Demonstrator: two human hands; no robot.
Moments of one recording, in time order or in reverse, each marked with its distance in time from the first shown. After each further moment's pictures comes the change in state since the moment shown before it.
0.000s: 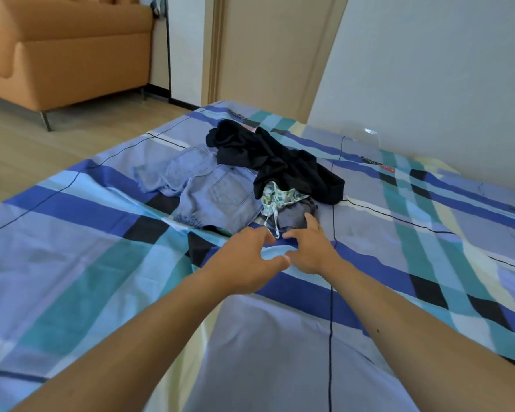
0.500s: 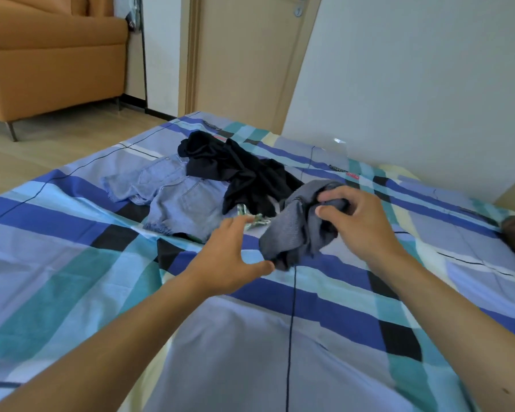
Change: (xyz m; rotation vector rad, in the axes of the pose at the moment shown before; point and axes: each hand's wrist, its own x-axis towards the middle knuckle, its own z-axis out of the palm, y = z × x) left_hand 0.001 0.019 0.017 -0.073 0.119 0.183; right_hand -0.121 0.014 -0.132 0.650 0.542 -0.033
